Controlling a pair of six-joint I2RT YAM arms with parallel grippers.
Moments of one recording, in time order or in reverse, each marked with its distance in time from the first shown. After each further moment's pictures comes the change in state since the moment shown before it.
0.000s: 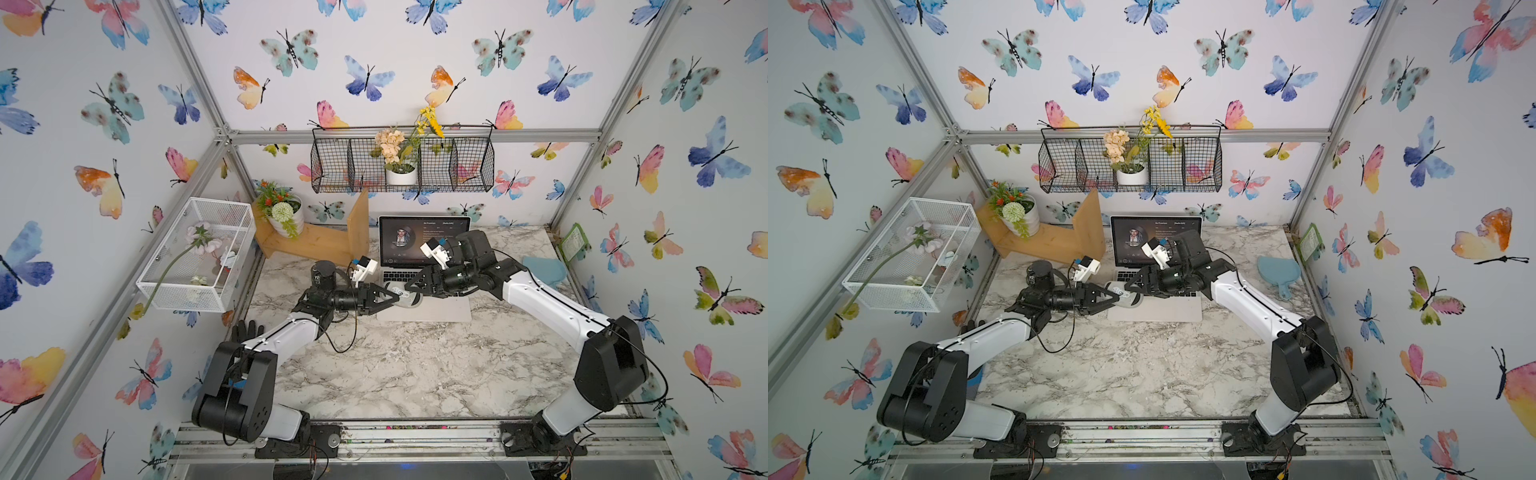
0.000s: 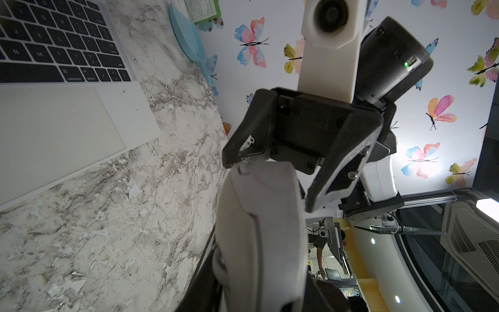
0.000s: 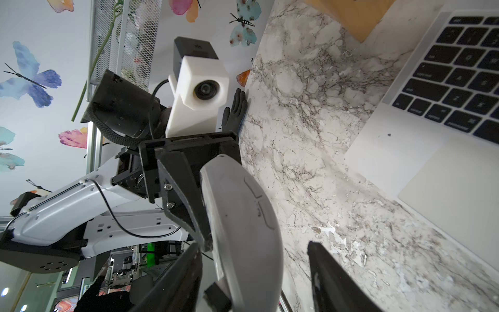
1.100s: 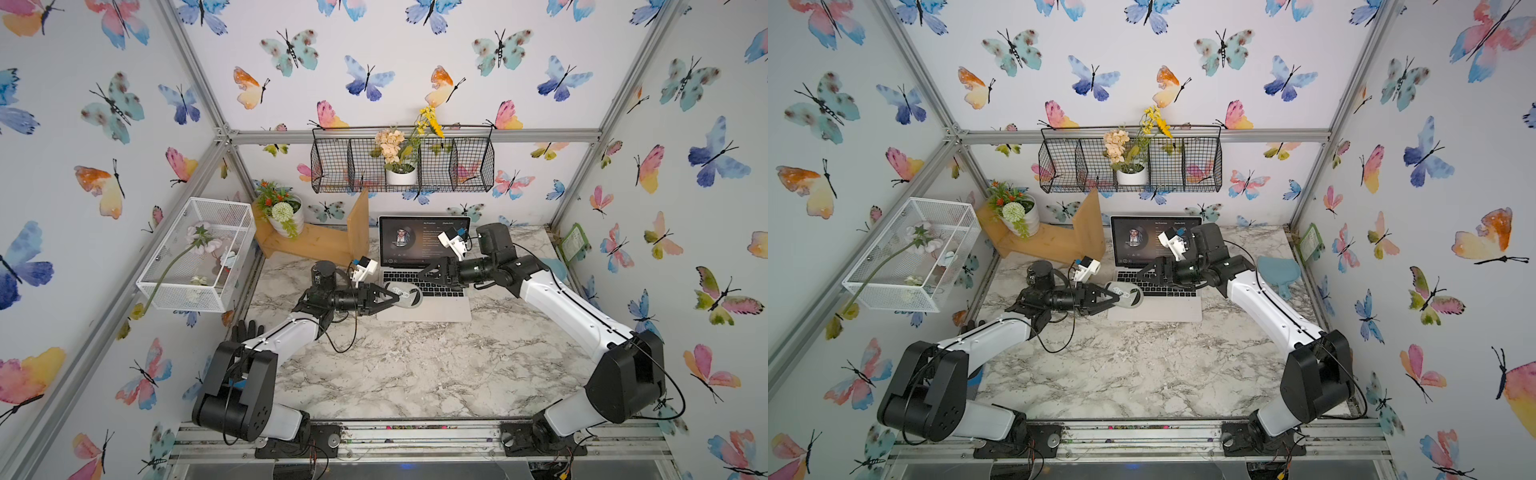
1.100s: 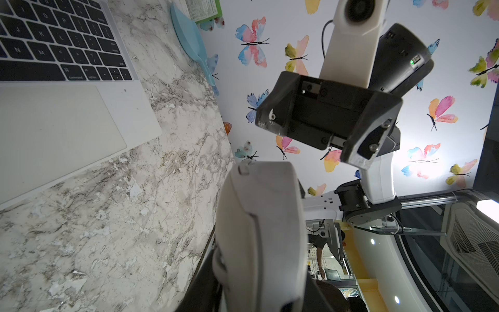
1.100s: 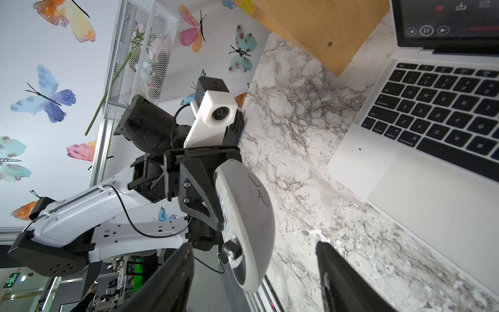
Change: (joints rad) left arm 0.000 0.002 0.000 -0.005 0.000 0.003; right arm -0.077 -0.084 -0.013 -0.032 -0.007 -0.031
